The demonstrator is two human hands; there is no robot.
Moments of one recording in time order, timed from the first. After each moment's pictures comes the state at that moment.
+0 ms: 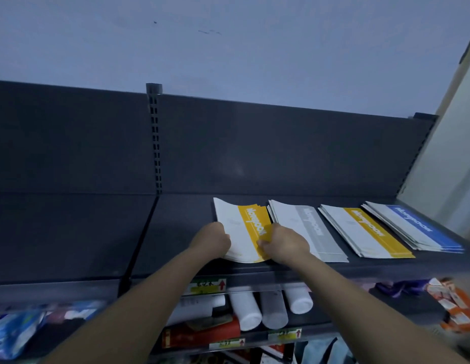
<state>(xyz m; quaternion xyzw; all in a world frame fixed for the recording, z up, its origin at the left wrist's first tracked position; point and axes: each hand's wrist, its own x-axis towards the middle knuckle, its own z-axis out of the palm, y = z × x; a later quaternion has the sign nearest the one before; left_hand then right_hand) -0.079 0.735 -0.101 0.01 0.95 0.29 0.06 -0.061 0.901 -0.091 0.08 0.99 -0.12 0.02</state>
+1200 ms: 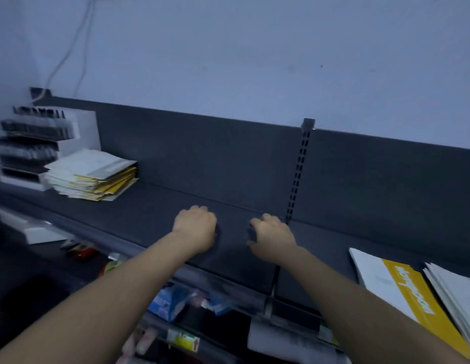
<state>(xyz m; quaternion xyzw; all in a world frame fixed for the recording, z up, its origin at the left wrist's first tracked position) -0.010 0.454 -0.047 -0.13 0.99 -0.09 -0.07 -0.080 0.613 -0.057 -0.32 0.95 -0.03 -0.03</state>
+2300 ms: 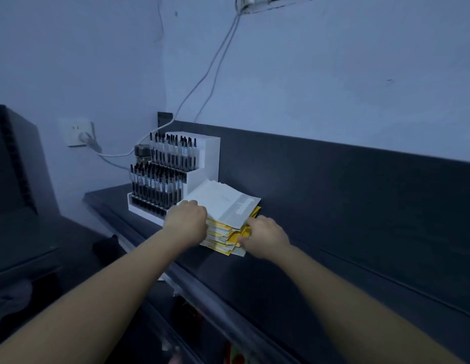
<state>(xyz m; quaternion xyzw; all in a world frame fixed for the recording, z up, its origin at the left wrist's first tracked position) 0.014 0.034 -0.030 -0.31 0.94 -0.11 -0.09 -0.107 0.164 -0.051 -0.44 0.89 -0.12 -0.02</state>
